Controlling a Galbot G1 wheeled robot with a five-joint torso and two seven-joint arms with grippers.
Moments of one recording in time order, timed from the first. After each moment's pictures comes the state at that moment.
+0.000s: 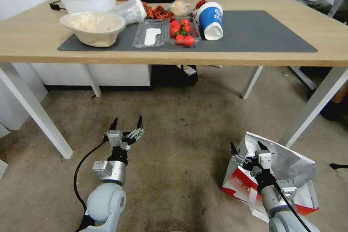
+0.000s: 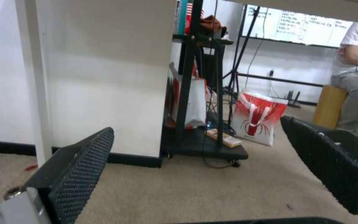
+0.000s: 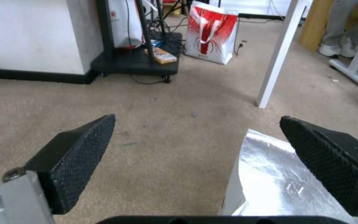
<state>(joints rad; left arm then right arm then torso) 1.46 -1.47 -0.46 -1.94 -0.28 -0.14 -0.01 -1.70 1.49 0.68 2.13 0.08 -0.12 -0.12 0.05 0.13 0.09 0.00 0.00</state>
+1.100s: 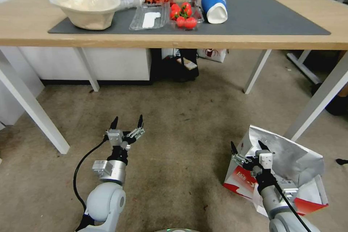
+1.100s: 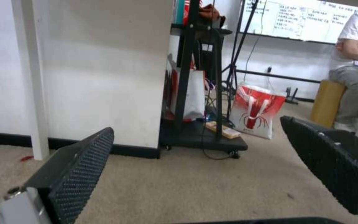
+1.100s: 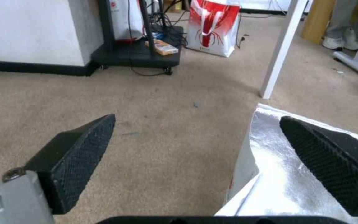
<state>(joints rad) 1.46 -1.46 -0.46 -1.94 -0.28 -0.15 0.00 -1.72 1.49 0.67 2.16 0.08 -0.12 -0.12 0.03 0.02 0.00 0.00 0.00</state>
